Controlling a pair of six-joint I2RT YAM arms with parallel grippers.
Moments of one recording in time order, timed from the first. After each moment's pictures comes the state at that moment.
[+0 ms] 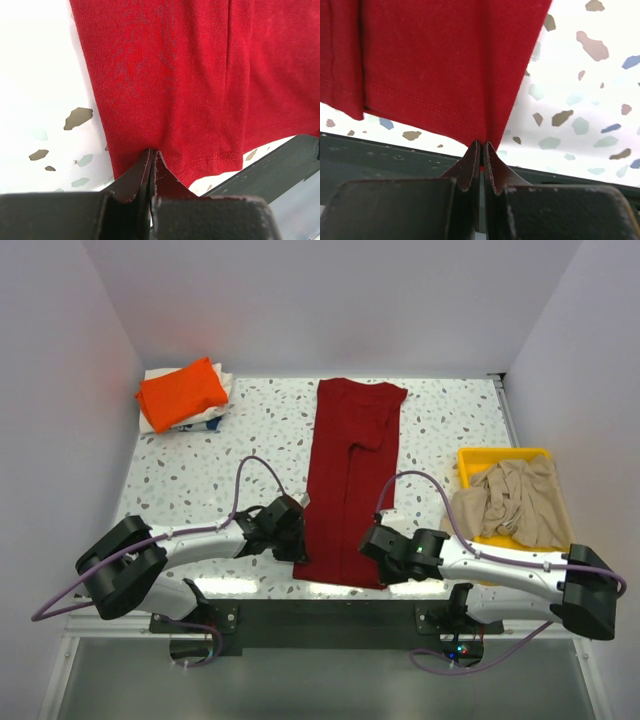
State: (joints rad) left arm -0.88 1.40 0.58 -0.21 0.11 -0.78; right arm 1.15 1.11 0.65 -0.82 0.29 0.97
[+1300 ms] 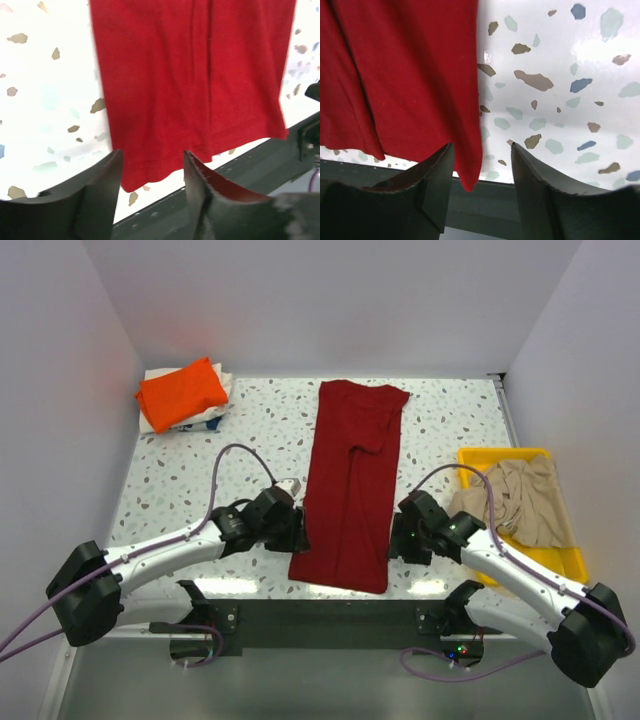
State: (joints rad) left arm -0.88 1.19 0.67 -0.41 0.01 -0.75; right arm 0.69 0.97 0.60 -0.79 0.07 0.84
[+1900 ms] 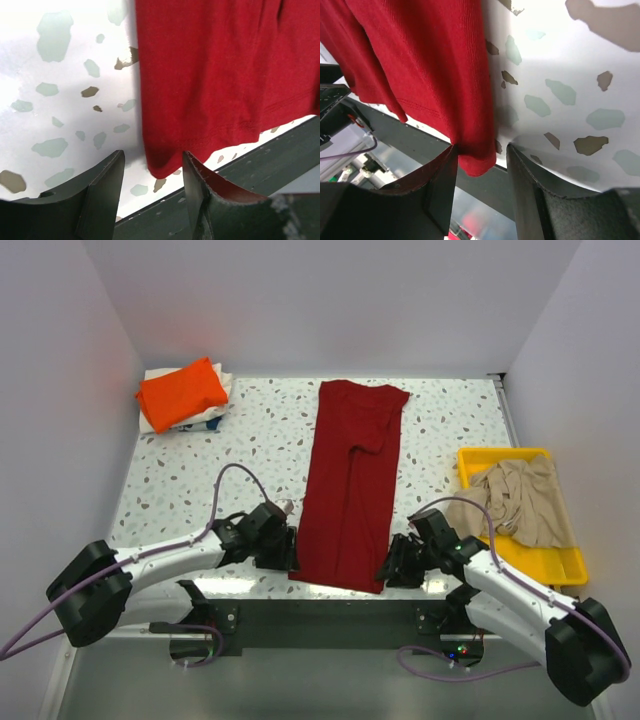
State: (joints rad) left arm -0.85 1.19 0.50 -0.38 0.10 -0.77; right arm 0.53 0.90 0.29 -0.50 -0.41 0.92
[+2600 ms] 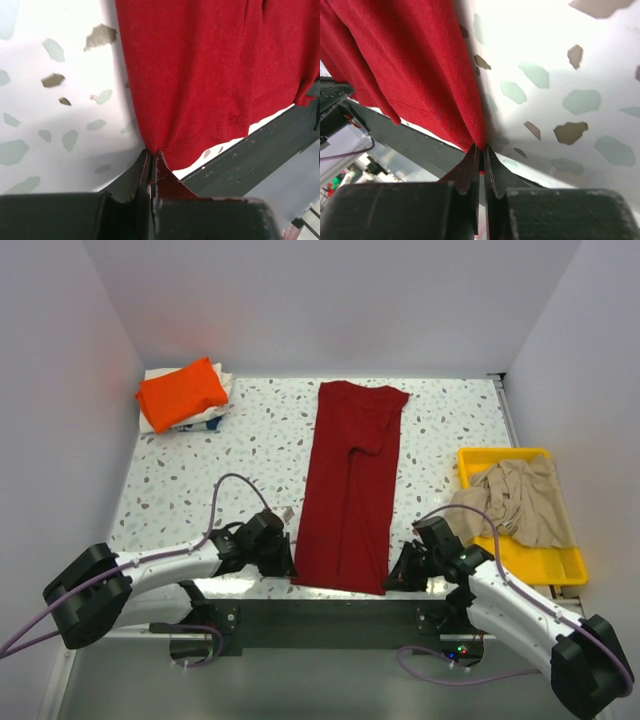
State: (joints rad) left arm -0.88 1.17 0.40 -0.21 0.17 -0.85; right arm 0.53 0.79 0.22 -0.53 -0.42 0.96
